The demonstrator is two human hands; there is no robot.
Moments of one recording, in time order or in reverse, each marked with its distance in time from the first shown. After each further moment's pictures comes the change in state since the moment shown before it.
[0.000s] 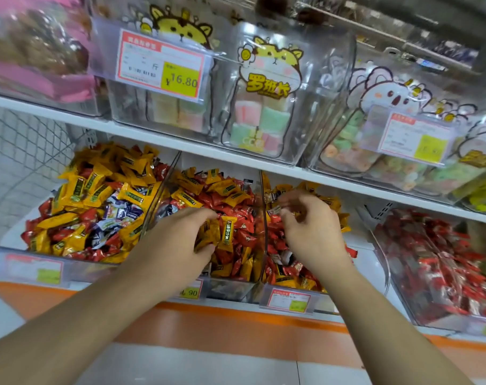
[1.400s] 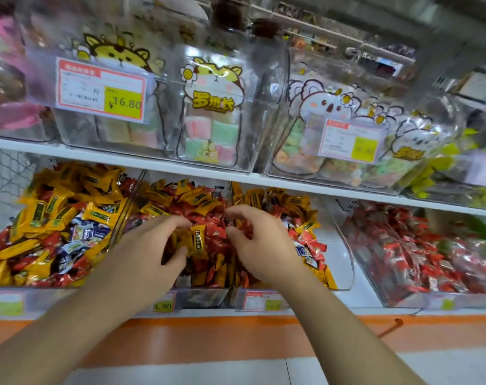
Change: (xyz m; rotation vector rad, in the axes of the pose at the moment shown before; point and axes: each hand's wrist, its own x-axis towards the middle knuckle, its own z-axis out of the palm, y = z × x) left_hand -0.002 0.013 -0.010 0.030 0.006 0.061; right_hand -0.015 -0.014 0.003 -0.056 -0.214 -0.061
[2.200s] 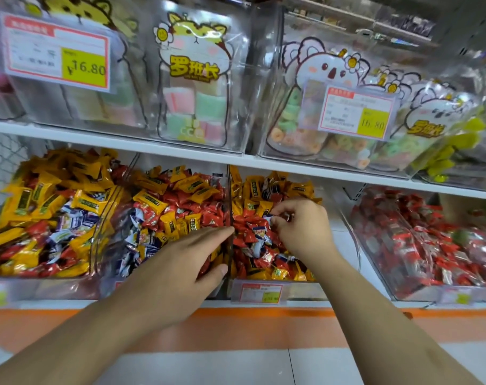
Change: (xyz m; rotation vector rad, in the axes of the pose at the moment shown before) left_hand -0.002 0.024 0.051 -0.046 -0.196 0.196; right_hand 0.018 0.091 -0.014 -0.161 0.249 0.183
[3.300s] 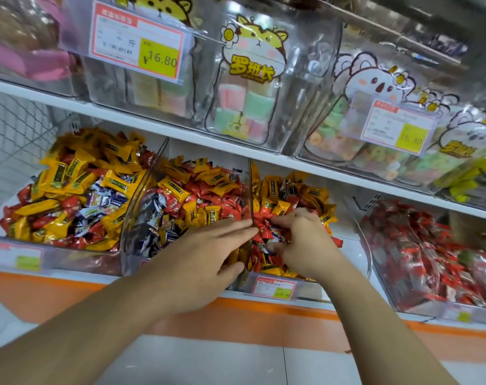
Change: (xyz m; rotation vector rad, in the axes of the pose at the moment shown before) left_hand -0.006 -0.001 -0.008 0.060 -0.058 0.030; right_hand -0.025 -0.030 -0.005 -0.299 -0.408 -0.110
